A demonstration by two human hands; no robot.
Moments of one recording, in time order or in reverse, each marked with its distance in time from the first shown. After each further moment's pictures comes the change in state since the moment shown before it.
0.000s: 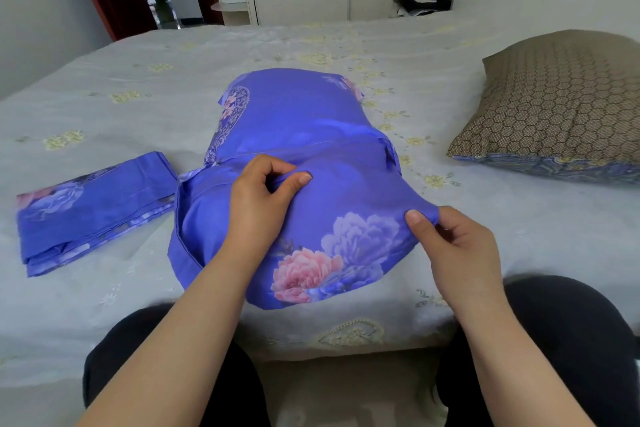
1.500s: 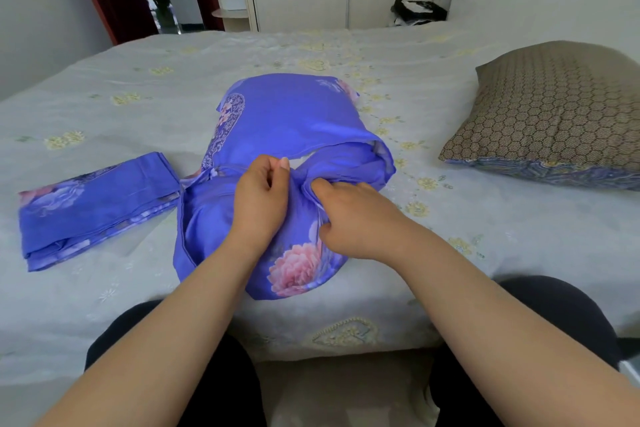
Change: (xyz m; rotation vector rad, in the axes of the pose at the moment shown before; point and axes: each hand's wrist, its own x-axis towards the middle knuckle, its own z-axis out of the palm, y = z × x) left_hand 0.002 0.001 0.008 0.068 0.021 -0.057; right_hand 0.027 -0.065 0.060 -0.912 -0.586 -0.618
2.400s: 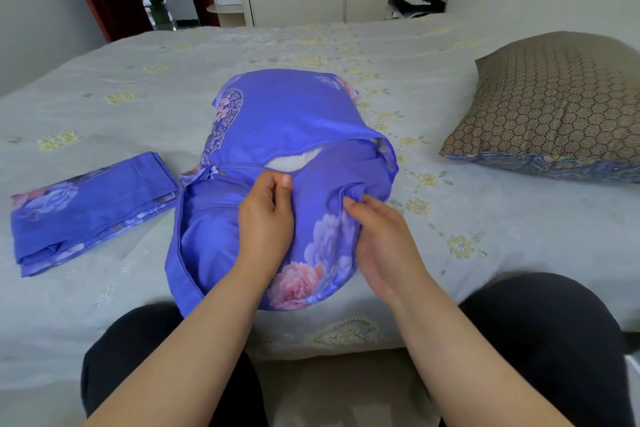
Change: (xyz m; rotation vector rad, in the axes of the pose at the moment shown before) left_hand -0.027 -0.004 0.012 0.019 0.059 -0.014; right_hand -0.021 -0.003 0.037 1.751 0.379 0.564
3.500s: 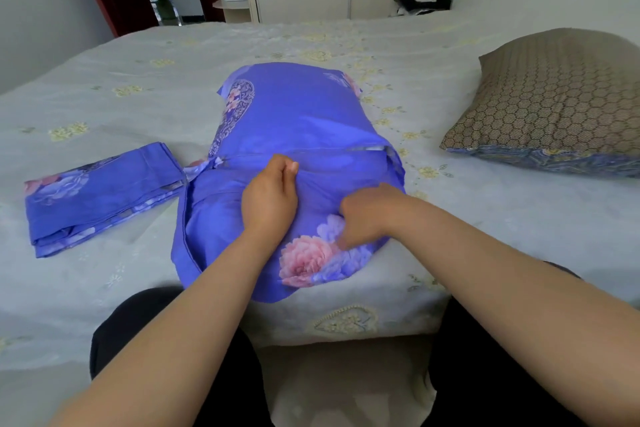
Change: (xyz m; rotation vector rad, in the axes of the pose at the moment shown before) left_hand 0.016 -0.017 0.005 0.297 -0.003 0.146; right_hand 0.043 -0.024 -0.005 -2.144 -0.591 -0.070
